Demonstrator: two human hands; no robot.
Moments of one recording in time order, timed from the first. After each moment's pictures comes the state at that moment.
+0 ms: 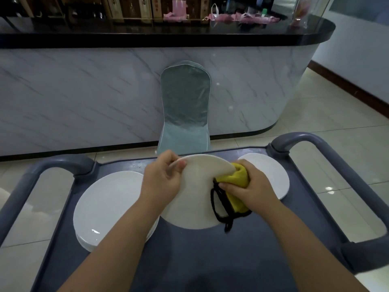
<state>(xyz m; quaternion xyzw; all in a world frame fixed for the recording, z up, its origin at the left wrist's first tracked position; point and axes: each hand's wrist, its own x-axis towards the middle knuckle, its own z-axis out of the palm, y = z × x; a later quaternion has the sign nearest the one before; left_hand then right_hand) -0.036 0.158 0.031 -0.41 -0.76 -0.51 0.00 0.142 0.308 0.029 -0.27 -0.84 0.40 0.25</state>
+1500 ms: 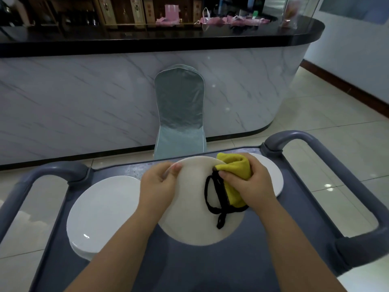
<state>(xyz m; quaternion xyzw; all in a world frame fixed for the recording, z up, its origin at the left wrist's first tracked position) -0.025 0.165 0.022 -0.33 -0.76 -0.55 -0.09 0.145 0.310 0.039 -0.28 -0.73 0.51 0.37</state>
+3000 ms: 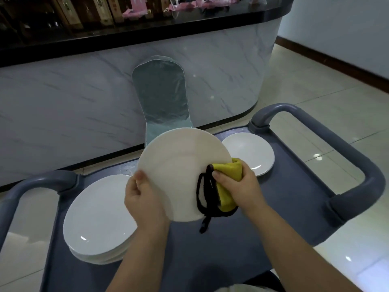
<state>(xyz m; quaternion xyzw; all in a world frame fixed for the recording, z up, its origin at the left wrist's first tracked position) 0.006 0.146 -0.007 -0.04 -0.66 -0.74 -0.08 0.160 0.265 -0.004 -0.38 -0.57 0.63 0.36</state>
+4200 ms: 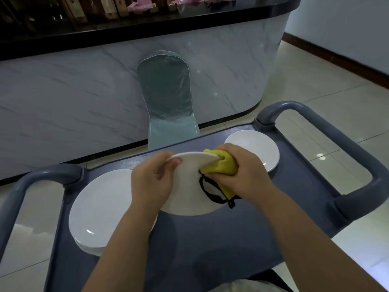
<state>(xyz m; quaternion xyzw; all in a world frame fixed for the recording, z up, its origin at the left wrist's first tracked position) -0.021 0.142 0.025 -0.47 -0.72 -0.50 0.06 0.152 0.272 0.031 -0.27 -0.84 0.35 0.30</state>
